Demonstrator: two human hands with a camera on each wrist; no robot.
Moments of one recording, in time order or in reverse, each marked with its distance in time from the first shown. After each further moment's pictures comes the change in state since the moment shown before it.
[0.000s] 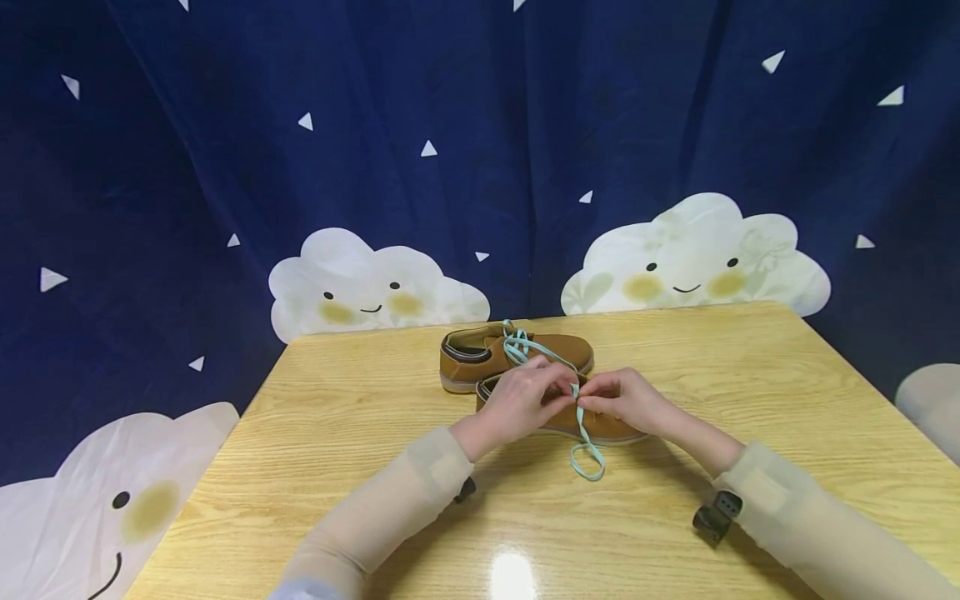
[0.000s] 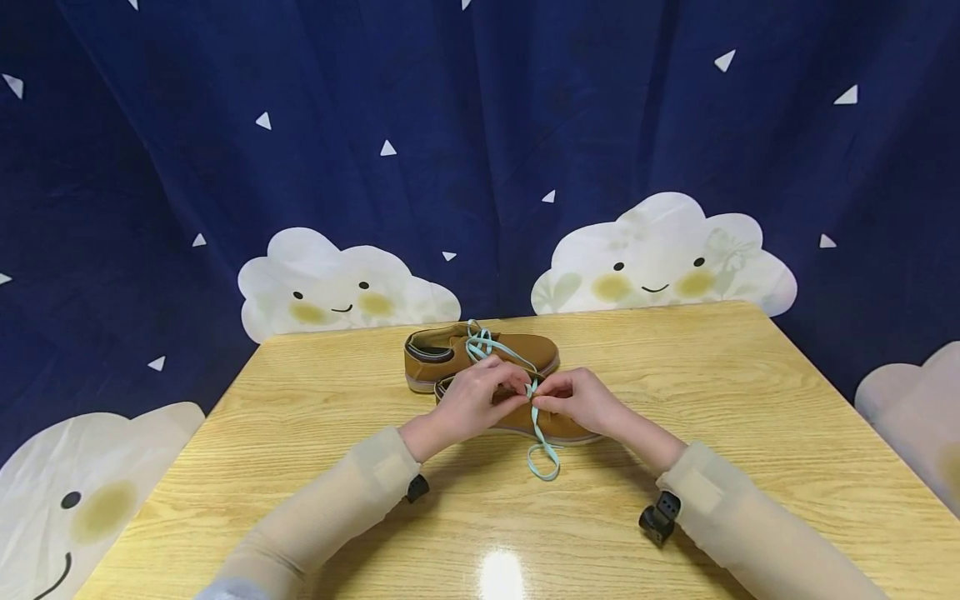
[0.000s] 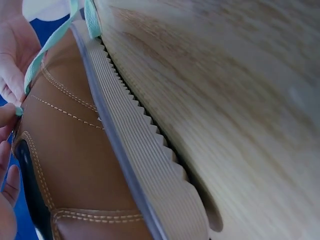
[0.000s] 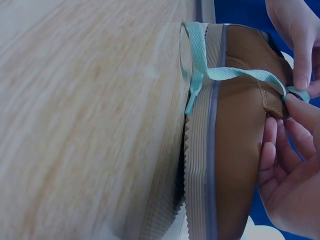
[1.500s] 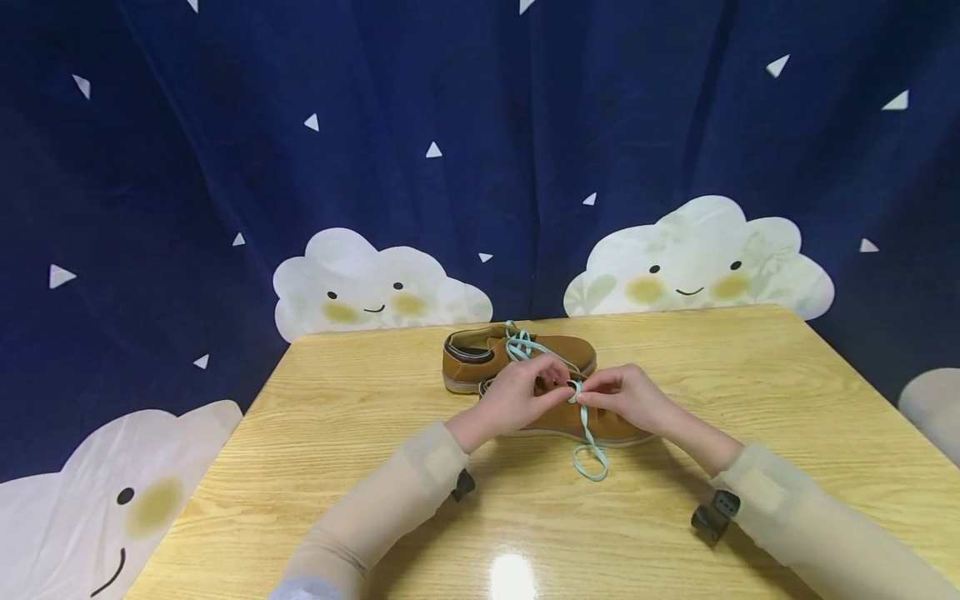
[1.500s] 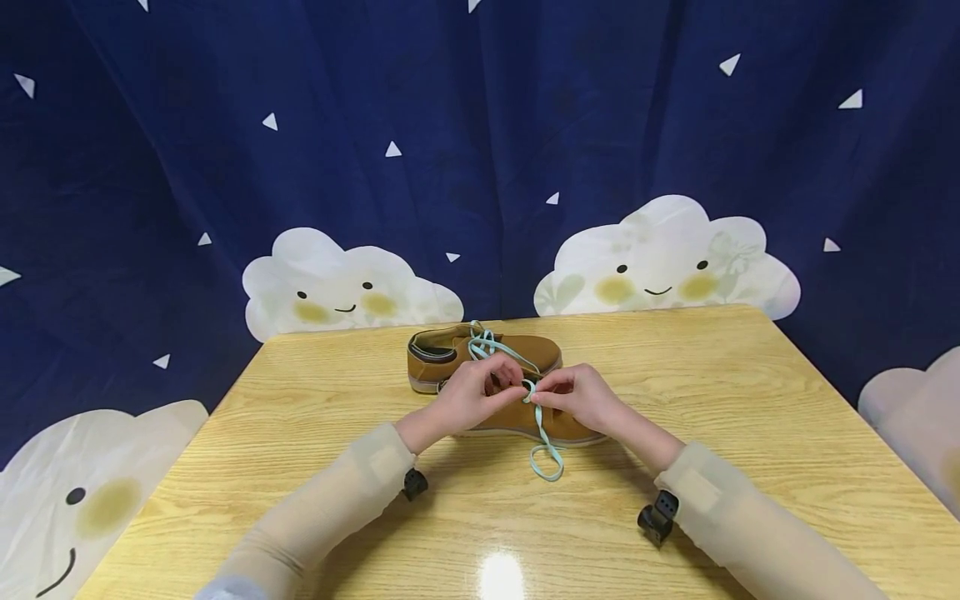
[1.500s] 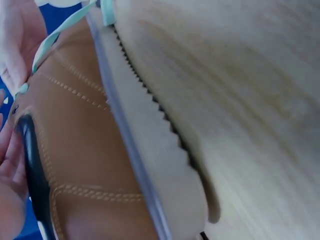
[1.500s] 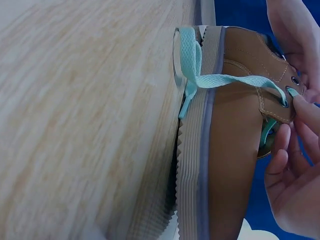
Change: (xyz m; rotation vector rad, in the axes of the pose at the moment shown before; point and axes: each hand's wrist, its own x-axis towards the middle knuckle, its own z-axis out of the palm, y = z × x) left_hand 0.001 -0.007 -0.009 -0.301 -0.104 -0.279; right_hand 0.006 -0.001 0.004 -0.013 0.085 -0.054
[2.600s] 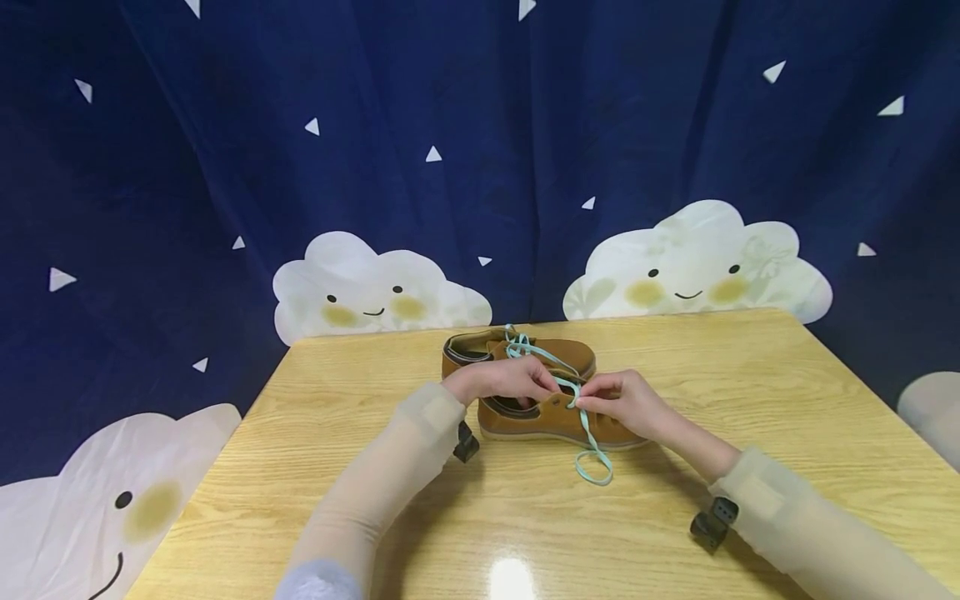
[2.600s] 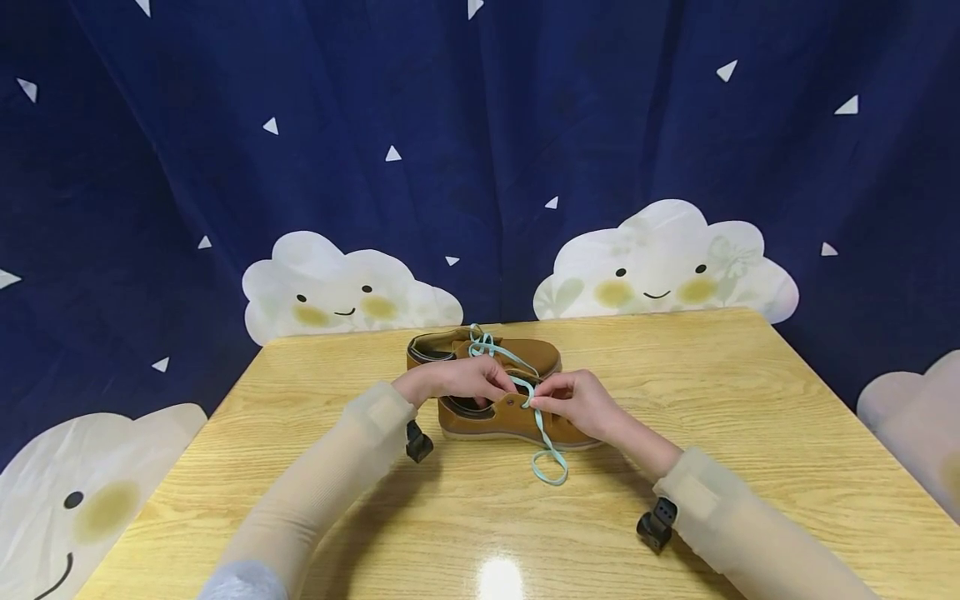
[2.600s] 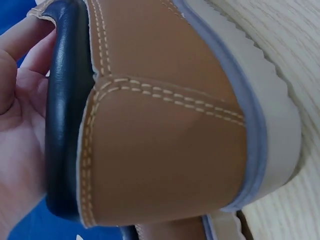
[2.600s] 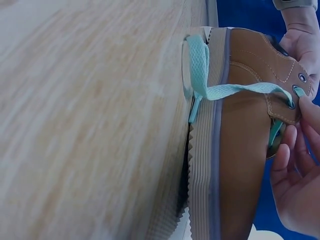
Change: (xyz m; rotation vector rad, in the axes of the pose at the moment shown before) left_hand 0.038 -0.021 -0.029 -0.402 -0.665 -0.379; right_hand -0.003 0.002 0.004 0.058 0.013 -0.002
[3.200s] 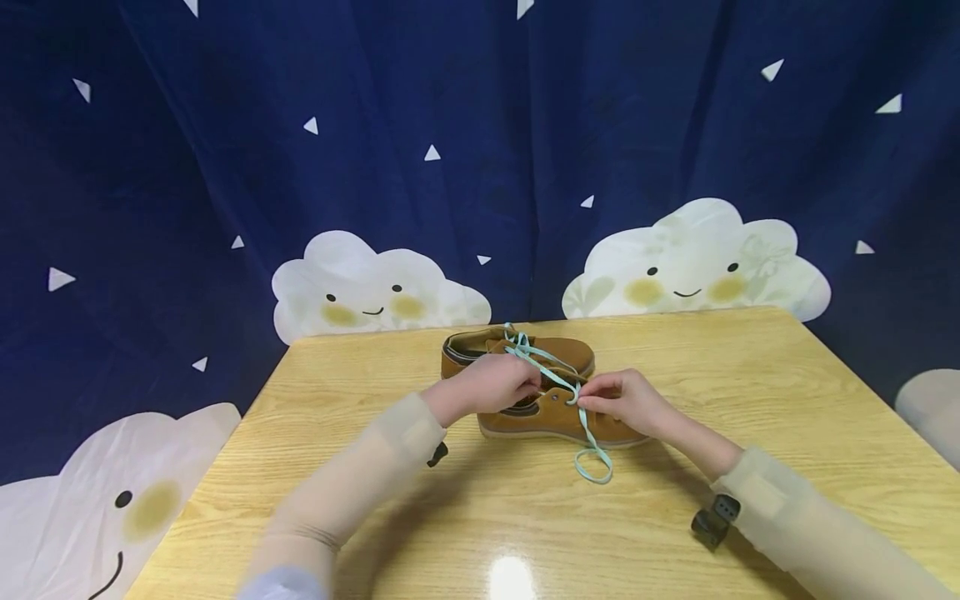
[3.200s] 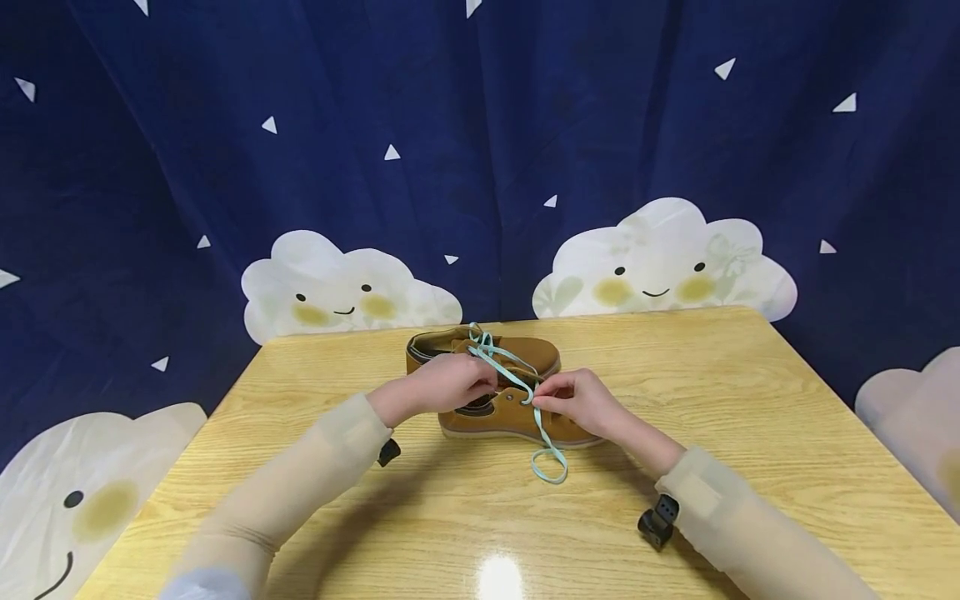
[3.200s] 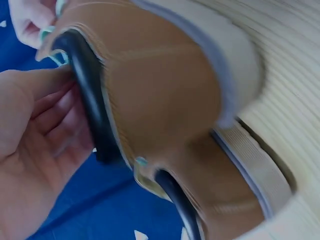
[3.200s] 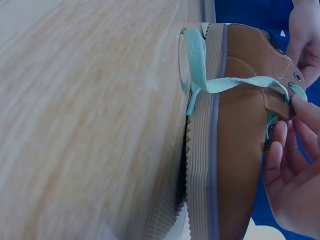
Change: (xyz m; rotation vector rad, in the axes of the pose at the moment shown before) left_hand -0.034 0.012 0.010 0.935 0.295 0.103; right_hand -0.002 0.000 -0.003 -0.027 -0.015 0.019
